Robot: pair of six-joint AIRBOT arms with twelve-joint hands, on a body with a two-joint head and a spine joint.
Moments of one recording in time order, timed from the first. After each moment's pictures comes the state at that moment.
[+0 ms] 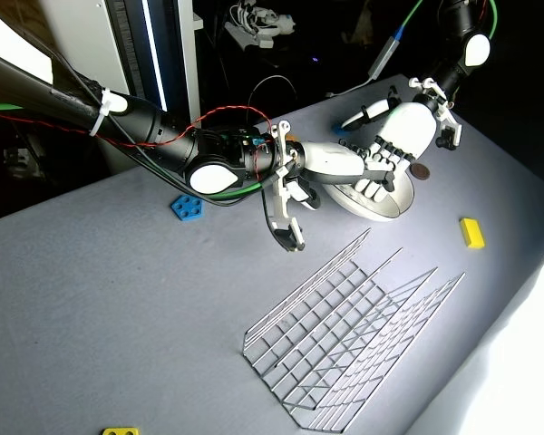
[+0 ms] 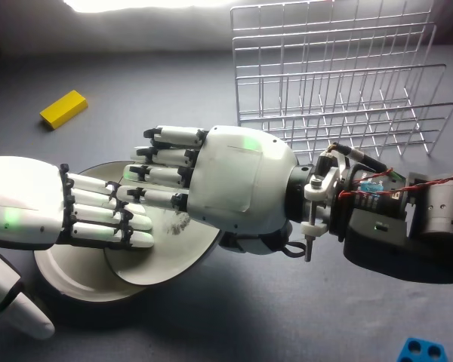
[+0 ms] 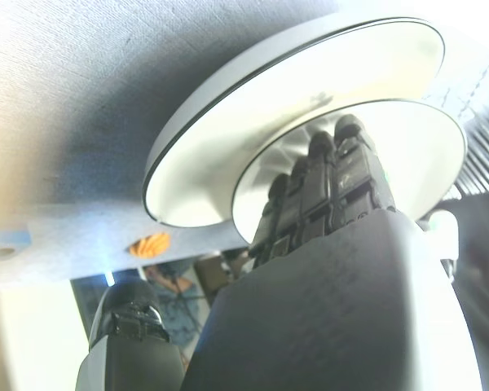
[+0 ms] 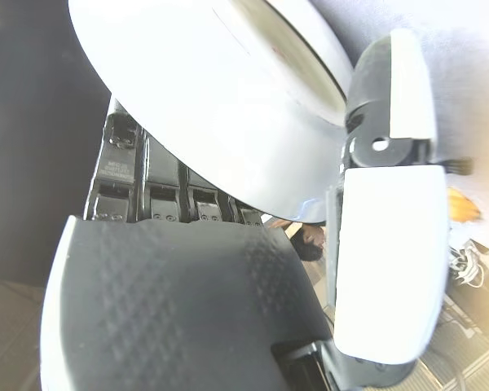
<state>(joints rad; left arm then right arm) 0.73 -1.06 1.60 1.42 -1.03 0.00 -0.50 -1.44 1.19 -0.20 0.59 -1.49</state>
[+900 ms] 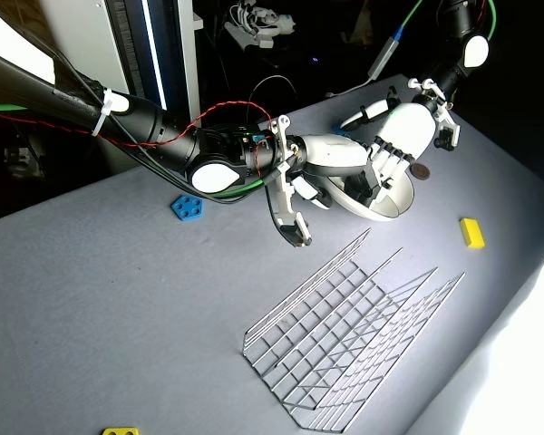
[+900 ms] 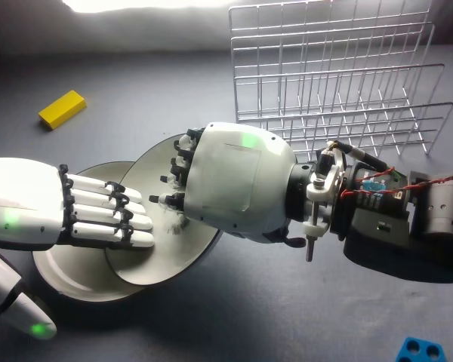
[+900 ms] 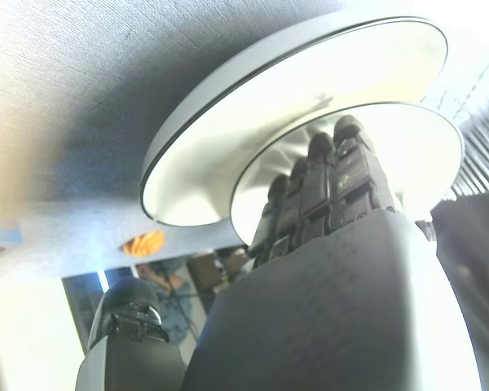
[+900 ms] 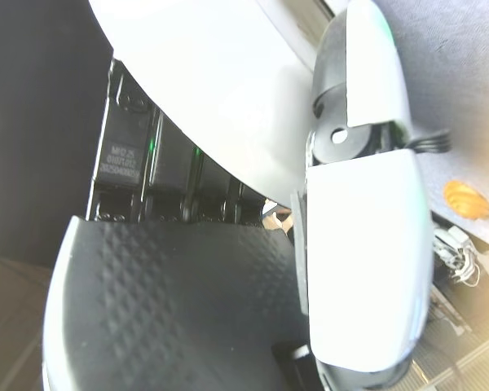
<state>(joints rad) 0.74 -1.05 1.59 1.38 -1.04 0.00 -0.49 -1.44 1.19 -0.21 0.64 -1.49</state>
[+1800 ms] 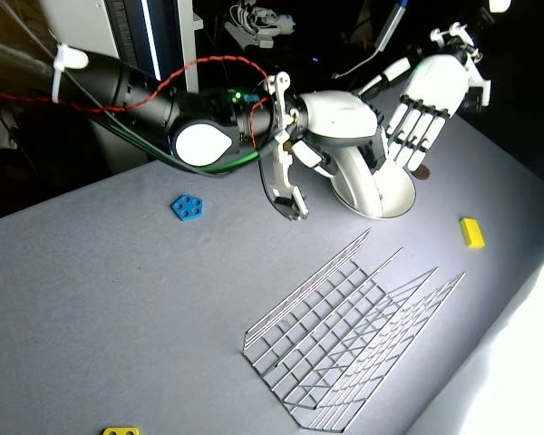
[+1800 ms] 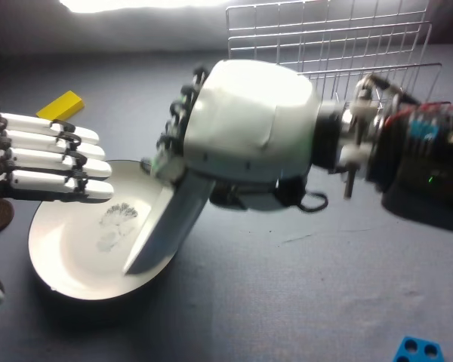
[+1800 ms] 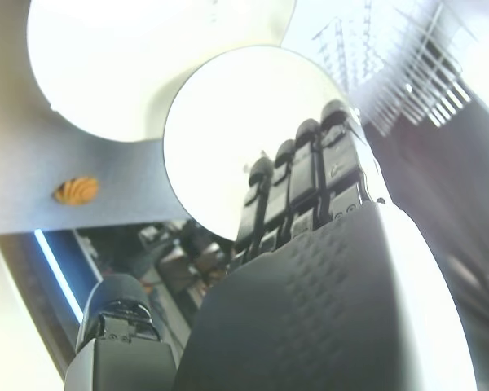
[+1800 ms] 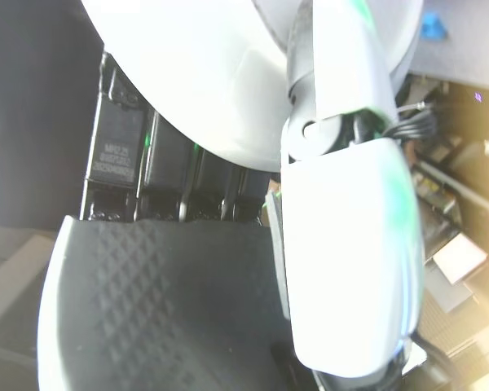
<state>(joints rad) 0.57 -0.75 1.36 1.36 -1.03 -0.03 -0.32 -1.25 1.01 -0.34 0.55 -1.01</state>
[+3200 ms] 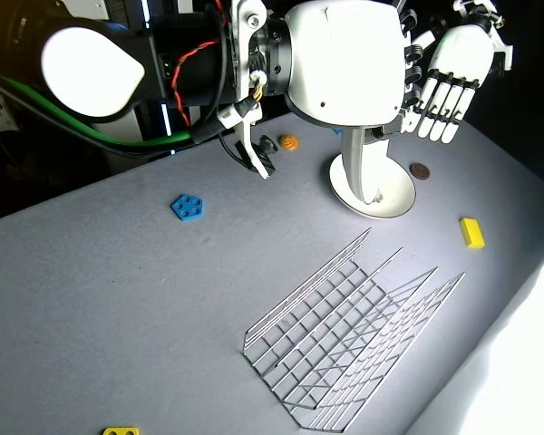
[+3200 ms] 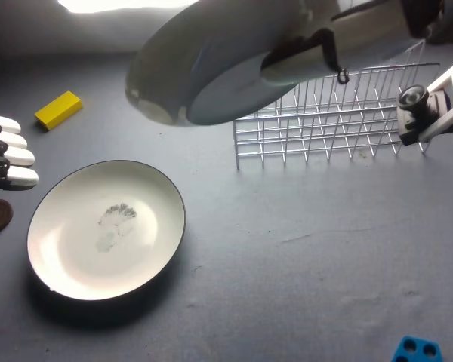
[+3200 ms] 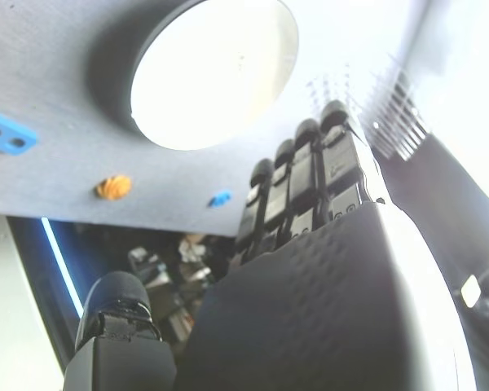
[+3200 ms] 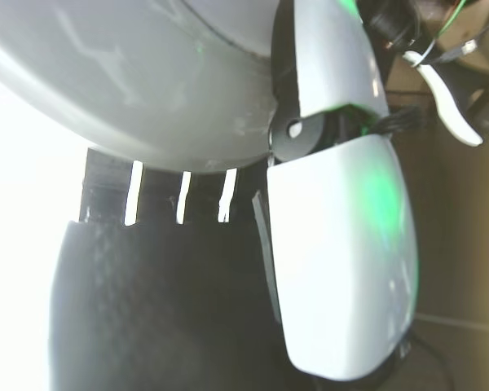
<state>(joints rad) 0.66 -0.65 1.42 1.33 -1.08 -0.06 -0.09 -0.96 0.97 -0.42 0.48 0.02</state>
